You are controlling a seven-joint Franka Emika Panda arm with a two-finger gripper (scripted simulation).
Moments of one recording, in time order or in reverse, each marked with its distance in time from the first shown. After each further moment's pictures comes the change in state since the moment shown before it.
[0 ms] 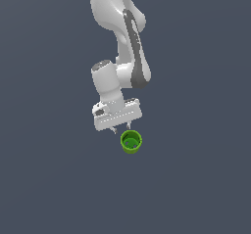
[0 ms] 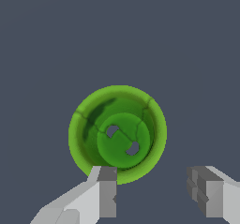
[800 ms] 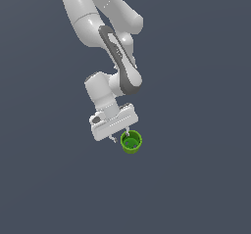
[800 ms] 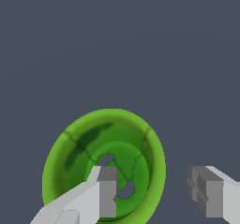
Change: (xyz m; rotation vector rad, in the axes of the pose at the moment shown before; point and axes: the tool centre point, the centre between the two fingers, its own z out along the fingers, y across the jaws) arm 0.019 0.013 0.026 0.100 0.226 -0.128
